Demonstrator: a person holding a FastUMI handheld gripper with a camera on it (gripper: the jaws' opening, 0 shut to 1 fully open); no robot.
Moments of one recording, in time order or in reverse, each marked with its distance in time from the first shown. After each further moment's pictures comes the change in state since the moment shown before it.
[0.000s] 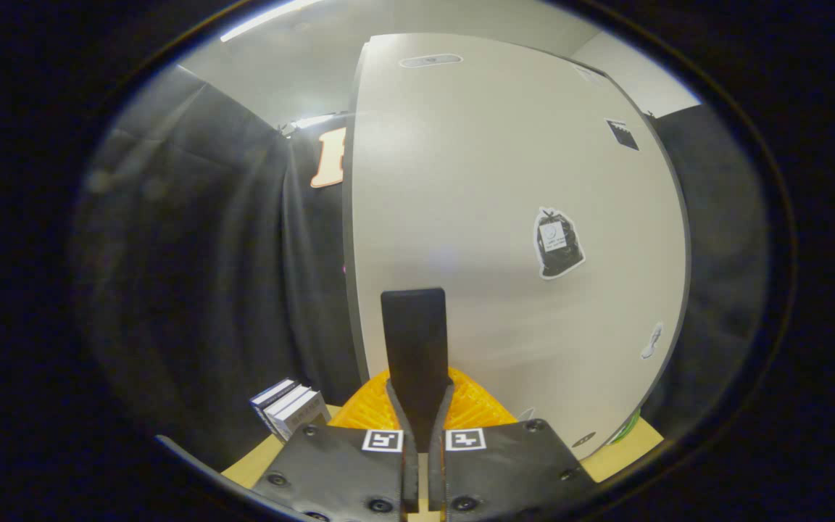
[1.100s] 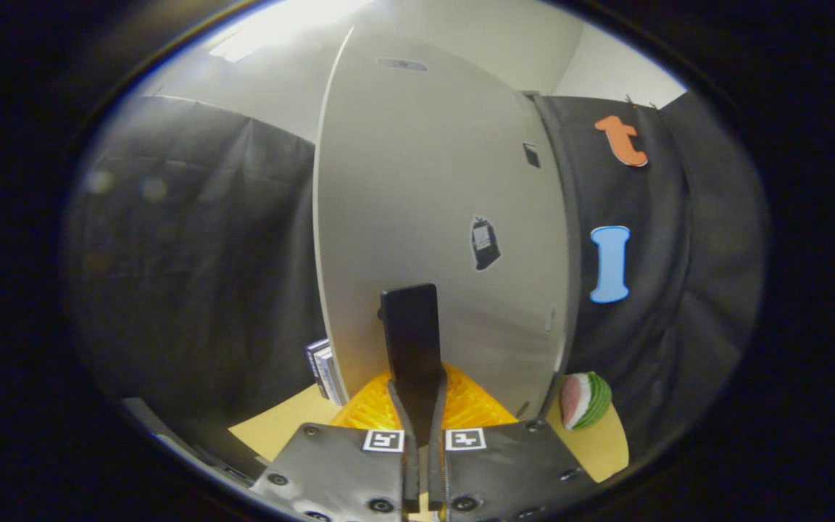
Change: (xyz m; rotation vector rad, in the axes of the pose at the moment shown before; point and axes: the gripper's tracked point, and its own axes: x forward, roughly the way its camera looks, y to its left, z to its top) arm -0.168 -0.131 0.013 -0.024 0.056 0.189
